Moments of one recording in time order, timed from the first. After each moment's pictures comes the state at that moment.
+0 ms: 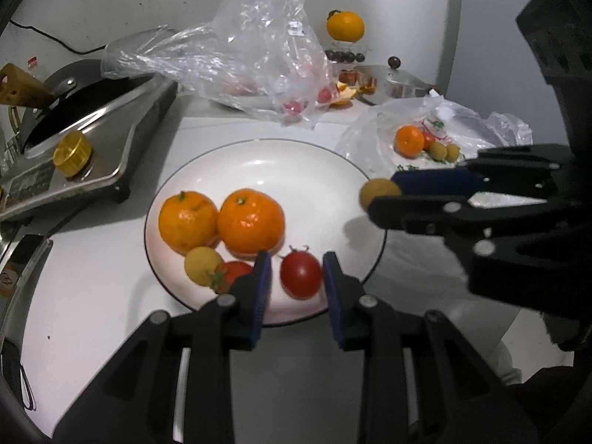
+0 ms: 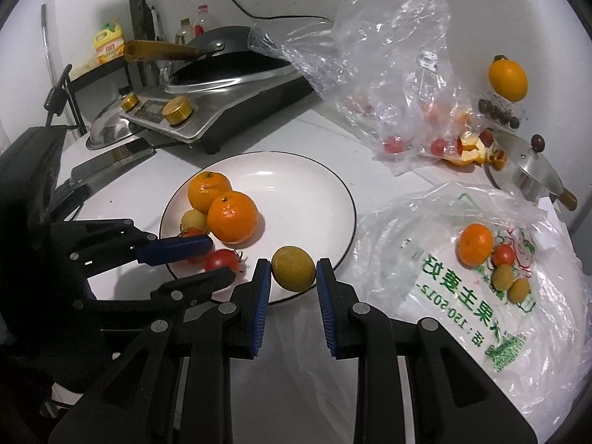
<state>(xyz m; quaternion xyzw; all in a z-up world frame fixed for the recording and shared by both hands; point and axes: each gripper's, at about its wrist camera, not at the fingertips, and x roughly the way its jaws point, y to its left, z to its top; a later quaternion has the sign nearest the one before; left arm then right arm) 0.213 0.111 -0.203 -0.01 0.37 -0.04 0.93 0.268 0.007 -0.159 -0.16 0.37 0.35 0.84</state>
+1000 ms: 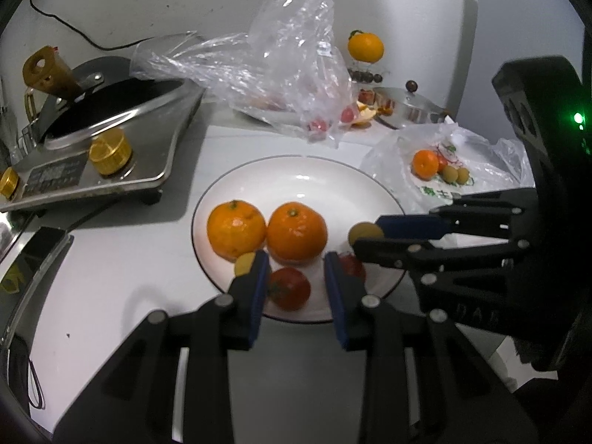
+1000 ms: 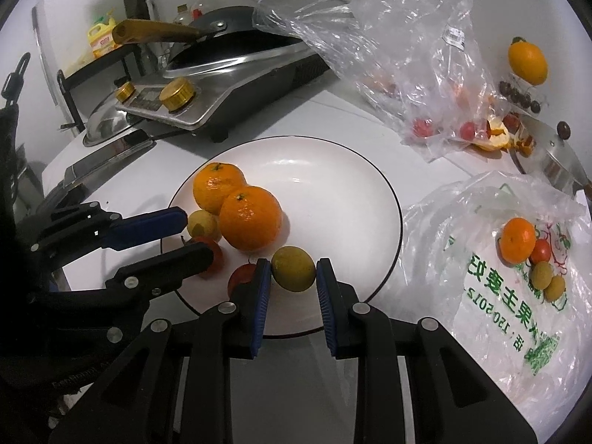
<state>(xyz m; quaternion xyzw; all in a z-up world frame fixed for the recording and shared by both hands) 0.201 0.140 -0.192 -0.04 0.35 -0.02 0.94 0.277 0.039 -0.180 -0.15 0.40 0.35 0.83</state>
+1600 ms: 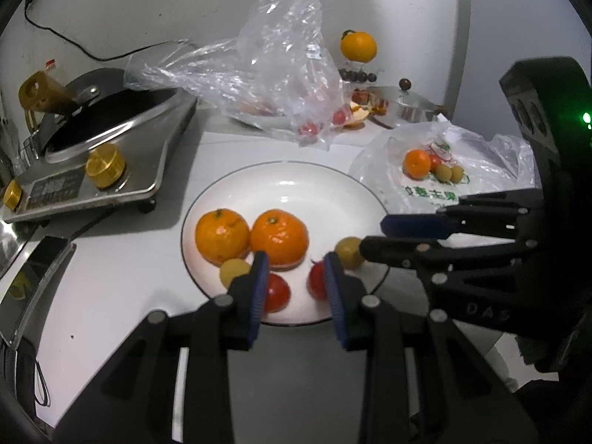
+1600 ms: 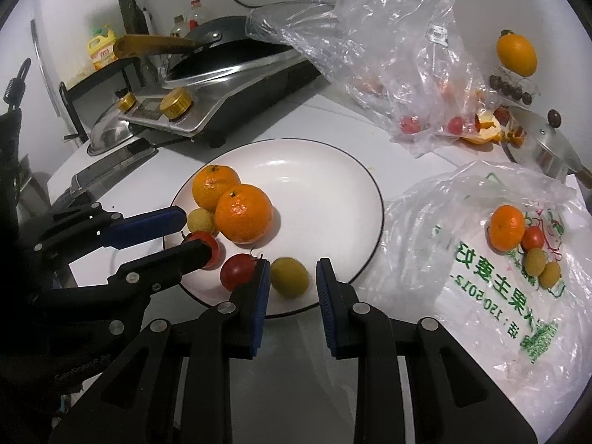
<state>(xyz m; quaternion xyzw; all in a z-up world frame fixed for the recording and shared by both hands) 0.201 0.122 -0.182 -0.02 0.35 -0.01 0.94 0.274 0.018 -0.174 -0.13 0.40 0.35 0.83</state>
